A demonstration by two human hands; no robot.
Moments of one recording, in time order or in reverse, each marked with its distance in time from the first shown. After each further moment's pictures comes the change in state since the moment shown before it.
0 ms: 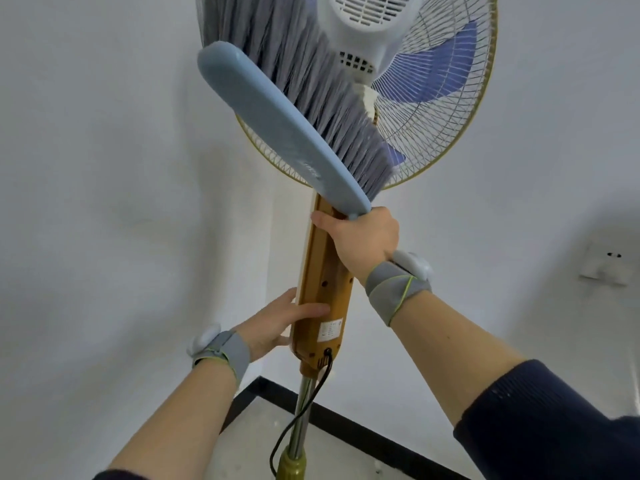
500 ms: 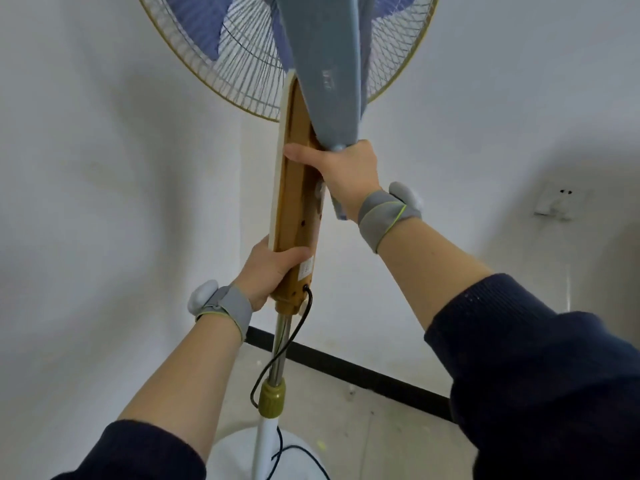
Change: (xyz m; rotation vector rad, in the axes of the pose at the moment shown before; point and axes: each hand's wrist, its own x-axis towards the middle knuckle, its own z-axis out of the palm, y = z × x) left_hand -0.002 -0.014 0.038 -0.063 0.262 0.152; right_hand -0.002 0.012 -0.018 0.267 -0.190 0.011
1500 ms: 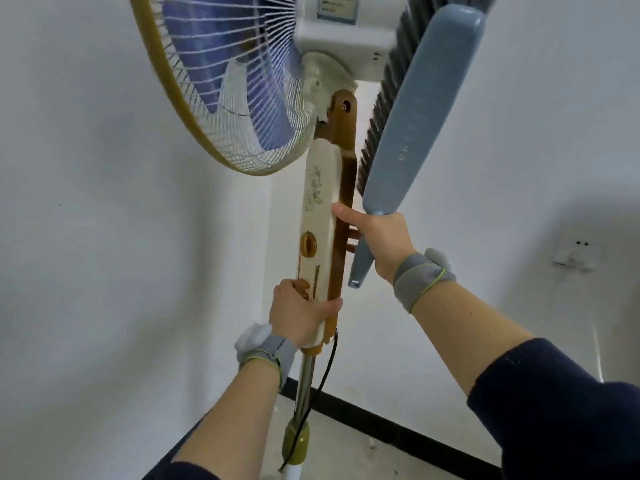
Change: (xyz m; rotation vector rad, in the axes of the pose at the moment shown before) left_hand -0.007 0.004 -0.013 0.388 0.341 -0.020; right_hand -0.010 -0.004 0.011 0.257 -0.044 0.112
